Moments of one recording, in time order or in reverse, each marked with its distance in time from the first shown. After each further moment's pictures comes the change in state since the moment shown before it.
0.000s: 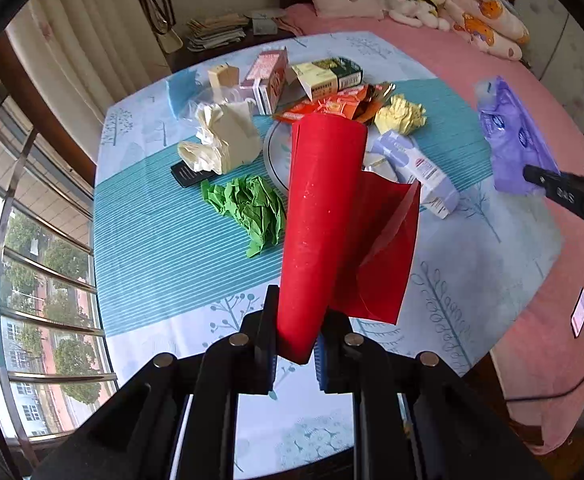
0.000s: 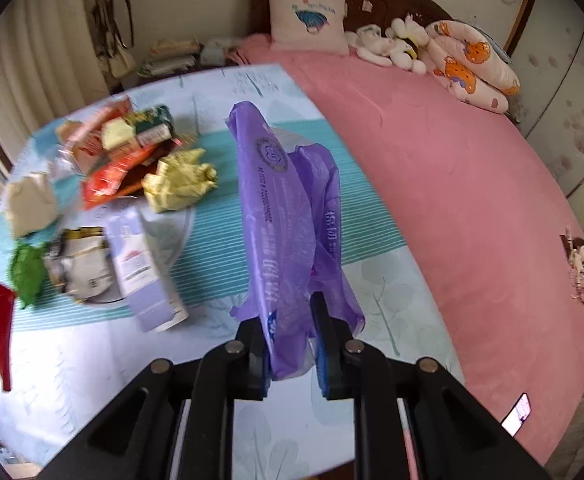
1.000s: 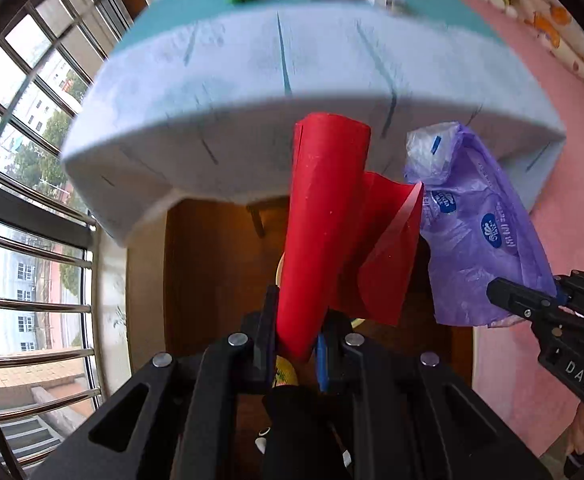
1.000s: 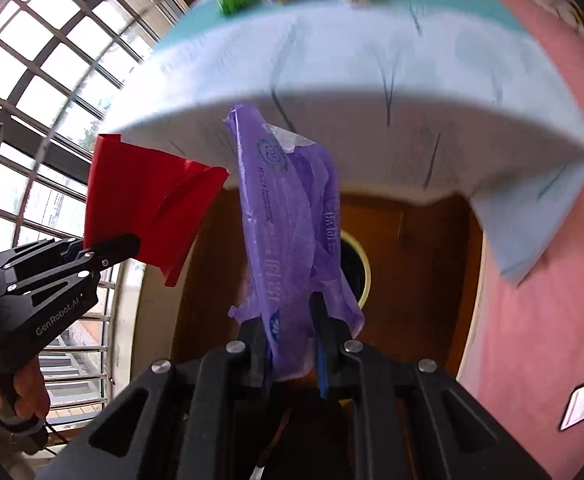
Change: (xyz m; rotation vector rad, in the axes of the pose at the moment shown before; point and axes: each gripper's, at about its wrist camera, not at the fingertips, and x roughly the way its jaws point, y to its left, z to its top) left arm 0.007 -0.158 -0.250 -0.297 0.209 0.130; right arm -0.028 -0.029 -0.270 -0.351 0.351 0.549
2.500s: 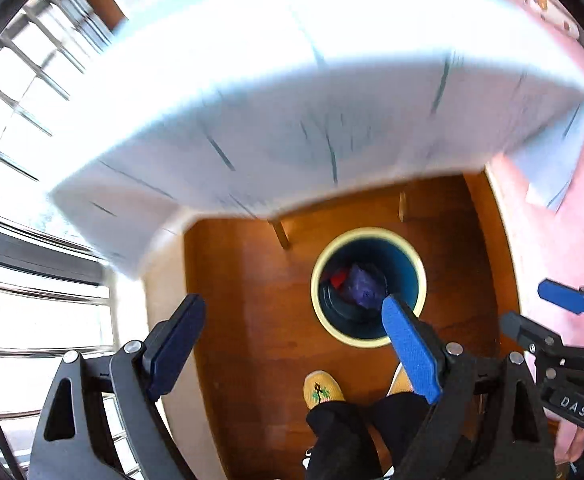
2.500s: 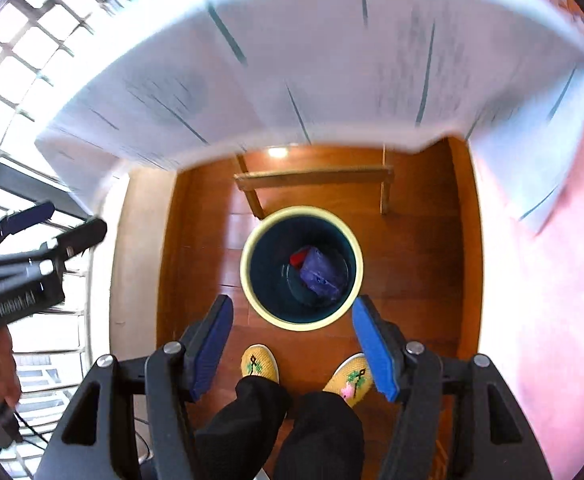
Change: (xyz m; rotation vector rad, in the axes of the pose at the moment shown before) left arm 0.017 0.028 0.020 0.110 -0.071 0.071; right arm 0.039 0.002 -0.022 0.111 -0.043 -0.086
